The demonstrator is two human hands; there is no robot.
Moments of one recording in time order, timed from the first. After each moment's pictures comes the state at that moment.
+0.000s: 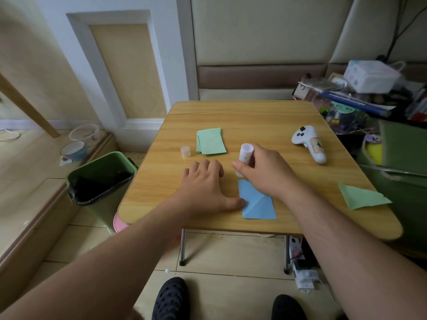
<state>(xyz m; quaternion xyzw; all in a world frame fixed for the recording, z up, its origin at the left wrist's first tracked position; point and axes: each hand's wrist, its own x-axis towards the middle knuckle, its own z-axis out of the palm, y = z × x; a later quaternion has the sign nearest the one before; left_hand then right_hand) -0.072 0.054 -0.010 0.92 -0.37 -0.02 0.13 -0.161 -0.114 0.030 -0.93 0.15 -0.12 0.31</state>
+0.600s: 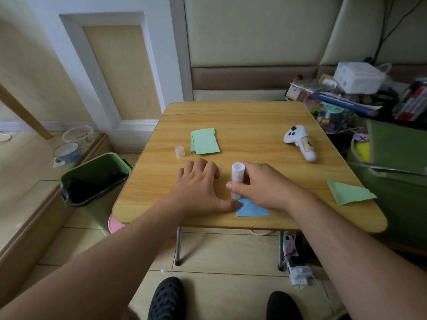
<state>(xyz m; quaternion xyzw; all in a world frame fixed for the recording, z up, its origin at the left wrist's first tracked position) -0.079 0.056 -0.012 0.91 -0.39 0.01 0.13 -0.188 -0.111 0.029 -0.94 0.11 -0.01 0.31</state>
